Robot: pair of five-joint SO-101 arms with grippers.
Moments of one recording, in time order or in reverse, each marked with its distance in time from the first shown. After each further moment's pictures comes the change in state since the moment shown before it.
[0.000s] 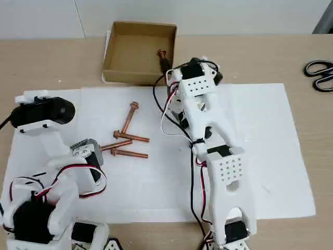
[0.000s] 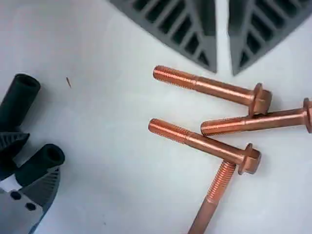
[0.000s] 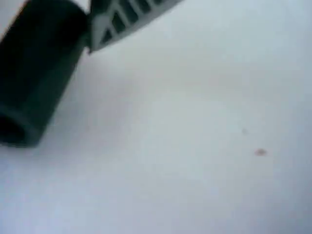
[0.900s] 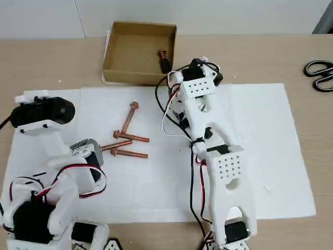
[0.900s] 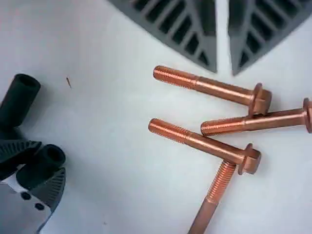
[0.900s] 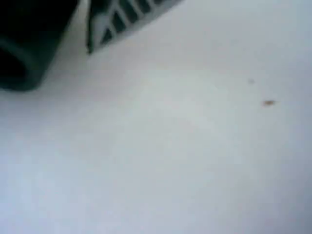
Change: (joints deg) left arm 0.0 0.0 0.0 0.0 0.0; right arm 0.7 4.1 -0.2 -3.9 -0.1
